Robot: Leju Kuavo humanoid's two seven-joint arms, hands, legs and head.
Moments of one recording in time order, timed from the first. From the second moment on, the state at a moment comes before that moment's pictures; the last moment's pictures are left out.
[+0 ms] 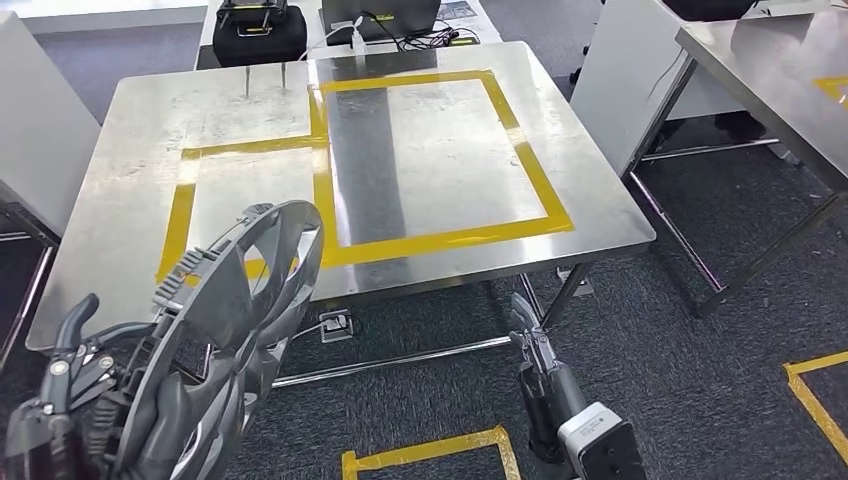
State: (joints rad) left arm 0.19 0.27 -0.78 -2.40 -0.70 0.65 0.12; right arm 0.07 -0.22 0.72 -2.23 0.23 -0.46 -0.02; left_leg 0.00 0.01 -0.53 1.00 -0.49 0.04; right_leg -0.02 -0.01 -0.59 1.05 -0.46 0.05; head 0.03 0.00
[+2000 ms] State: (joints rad) left arm 0.16 0.26 -0.75 -2.41 -0.70 0.60 0.15; right arm 0.08 -0.21 0.73 -2.20 0.19 -0.46 -0.04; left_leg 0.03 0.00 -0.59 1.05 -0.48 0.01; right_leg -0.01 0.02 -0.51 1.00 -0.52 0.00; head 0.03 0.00
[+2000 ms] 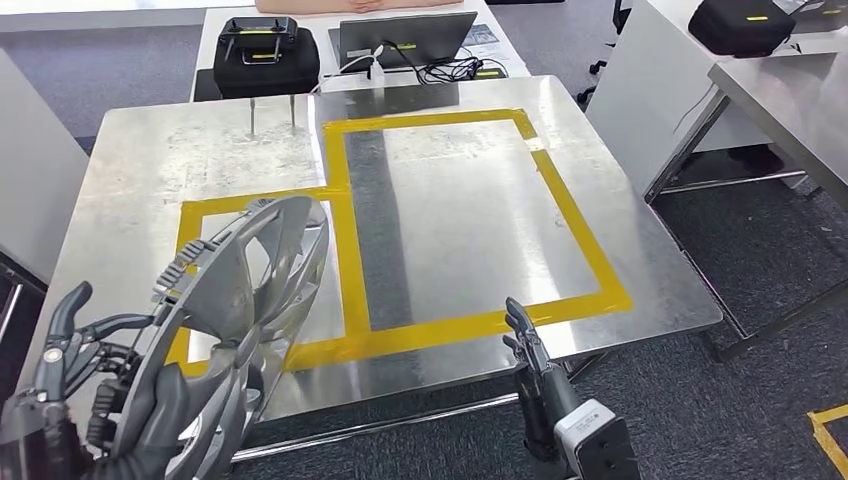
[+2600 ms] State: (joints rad) left arm 0.01 0.21 -0.66 -2.36 -0.79 0.28 0.34; right arm 0.09 -0.21 0.73 -2.18 0.15 -0.44 -0.10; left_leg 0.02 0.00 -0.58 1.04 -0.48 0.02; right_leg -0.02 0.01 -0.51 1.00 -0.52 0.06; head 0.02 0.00
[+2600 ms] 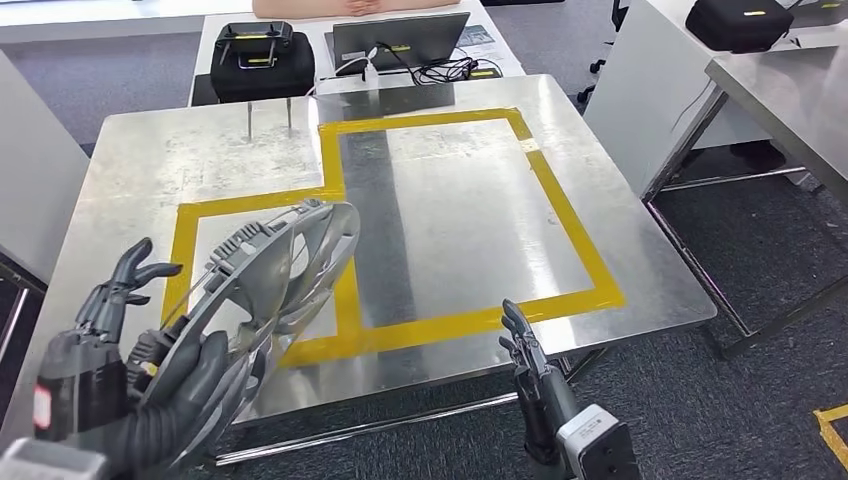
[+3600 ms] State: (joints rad) left arm -0.41 0.08 -0.78 -1.83 -1.01 -0.14 0.48; right arm 0.08 -0.20 0.73 -2.19 0.19 -0.39 -0.10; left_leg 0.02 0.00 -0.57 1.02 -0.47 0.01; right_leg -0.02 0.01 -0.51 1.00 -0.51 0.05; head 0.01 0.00
